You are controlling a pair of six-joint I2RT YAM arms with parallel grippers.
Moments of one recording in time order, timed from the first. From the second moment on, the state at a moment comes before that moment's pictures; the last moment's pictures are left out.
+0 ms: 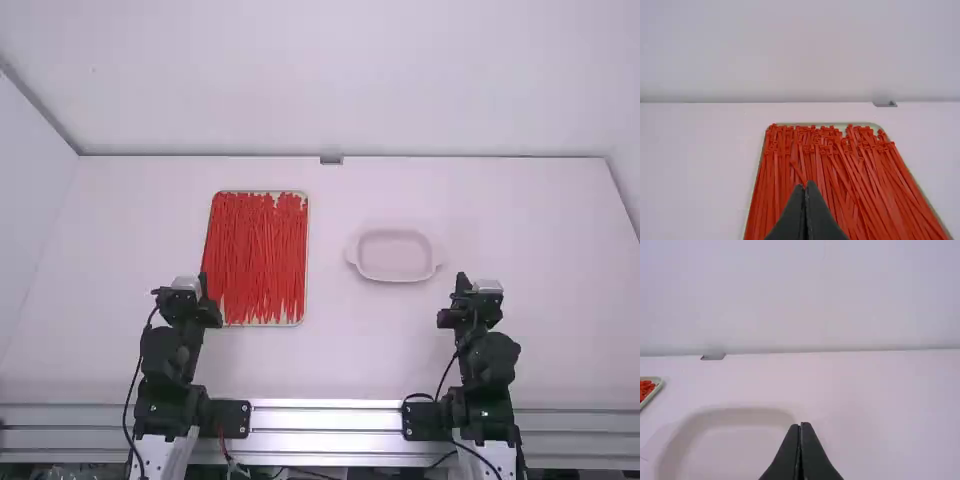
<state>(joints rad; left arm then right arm) 0.00 0.01 0.01 -0.10 -0.01 -0.01 0.00 0.01 0.01 -0.10 -0.02 0.00</state>
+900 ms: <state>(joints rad) -0.01 0.27 0.18 -0.20 -0.01 -0.03 0.03 0.31 0.14 -0.07 -0.02 0.00</state>
